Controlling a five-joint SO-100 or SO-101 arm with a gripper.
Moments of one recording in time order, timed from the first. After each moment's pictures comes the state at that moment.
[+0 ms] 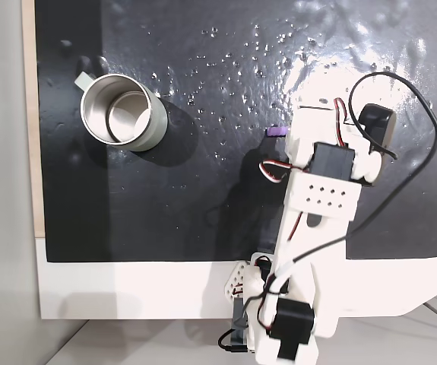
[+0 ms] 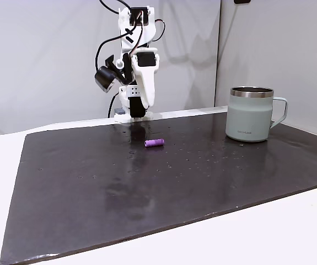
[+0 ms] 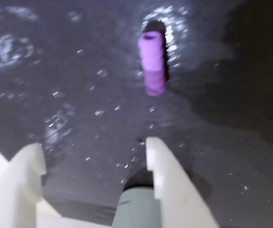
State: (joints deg) arm 8.3 99.8 99.4 73.7 -6.2
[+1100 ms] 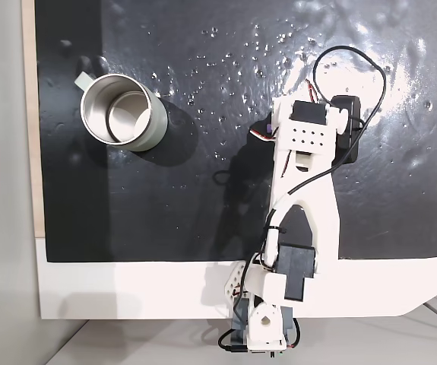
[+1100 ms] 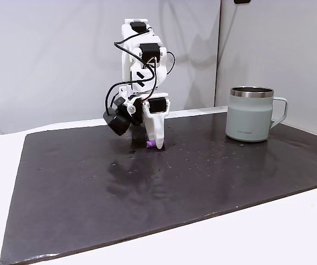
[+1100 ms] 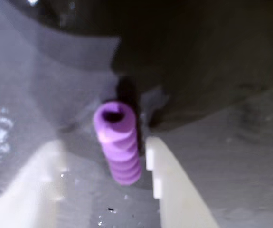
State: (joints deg) arm 4.8 76.9 97.0 63.6 -9.3
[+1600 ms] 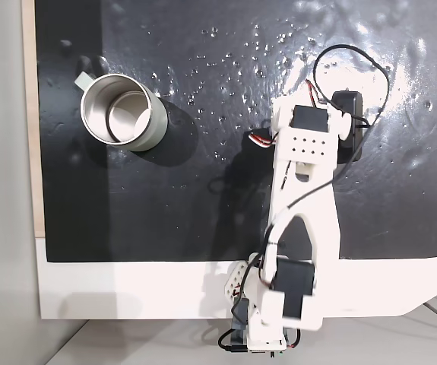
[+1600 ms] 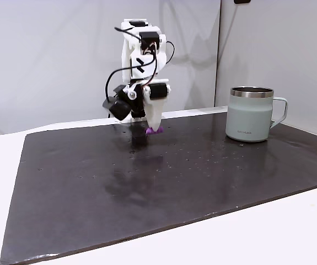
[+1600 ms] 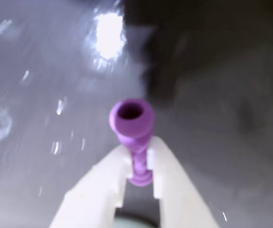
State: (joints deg) arm 4.7 87.1 98.0 68.7 -11.3
